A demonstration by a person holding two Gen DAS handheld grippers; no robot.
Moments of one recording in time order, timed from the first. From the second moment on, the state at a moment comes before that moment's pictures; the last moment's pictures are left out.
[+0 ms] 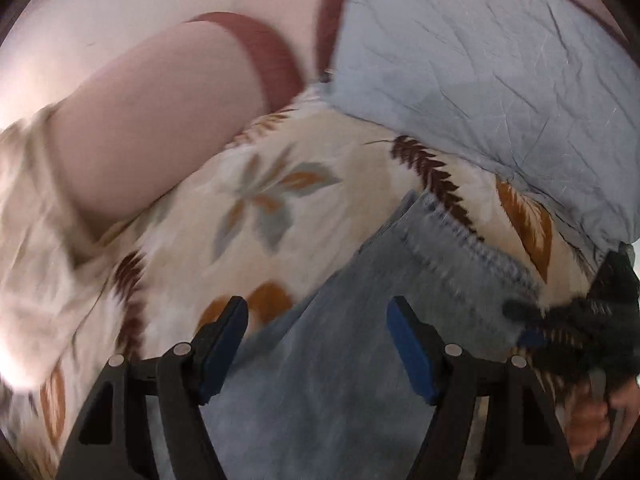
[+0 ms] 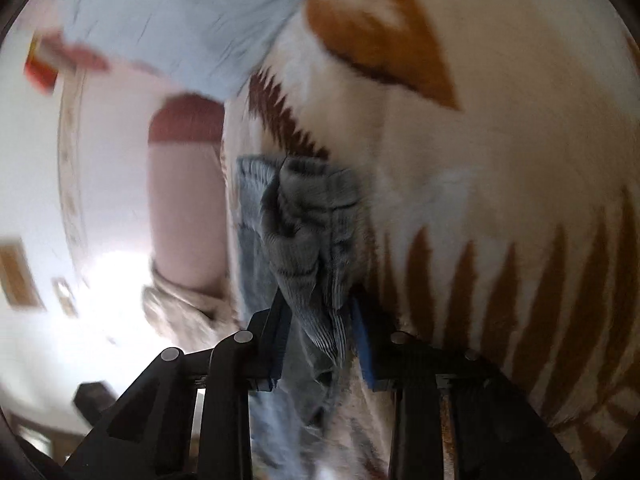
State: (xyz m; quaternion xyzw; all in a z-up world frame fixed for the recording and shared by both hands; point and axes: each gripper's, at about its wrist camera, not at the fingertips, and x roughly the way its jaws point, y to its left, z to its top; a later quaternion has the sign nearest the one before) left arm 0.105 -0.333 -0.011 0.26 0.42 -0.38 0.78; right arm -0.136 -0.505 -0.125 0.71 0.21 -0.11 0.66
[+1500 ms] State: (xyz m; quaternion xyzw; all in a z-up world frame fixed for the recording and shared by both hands) left arm 0.117 -0.409 -0.024 0.22 0.43 -0.56 0.68; right arm -0.122 -0.511 -0.077 0.62 0.22 -0.08 0.75
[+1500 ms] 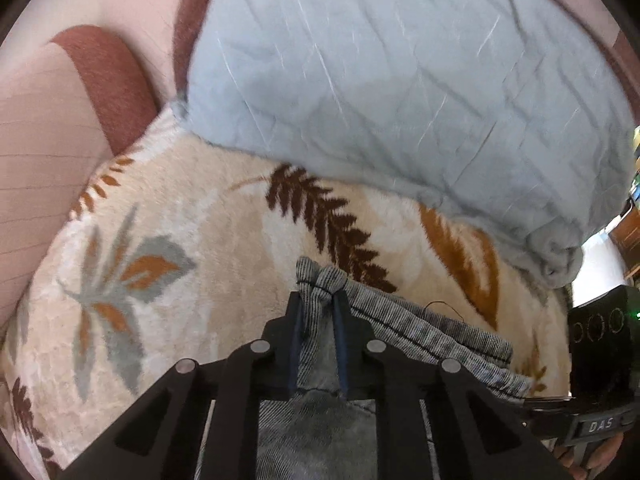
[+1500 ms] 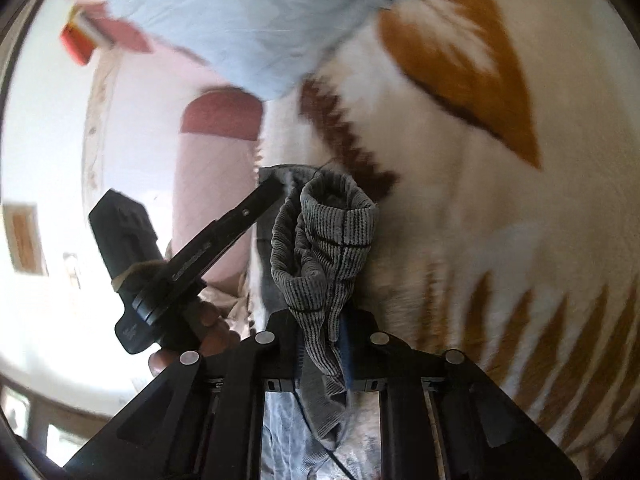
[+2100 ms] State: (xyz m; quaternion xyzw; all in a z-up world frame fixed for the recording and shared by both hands) left arm 0.159 -0.248 0.030 0.12 0.40 -0.51 0.75; right arm -0.069 -0.396 -0.010 0.49 0.26 0.06 0.83
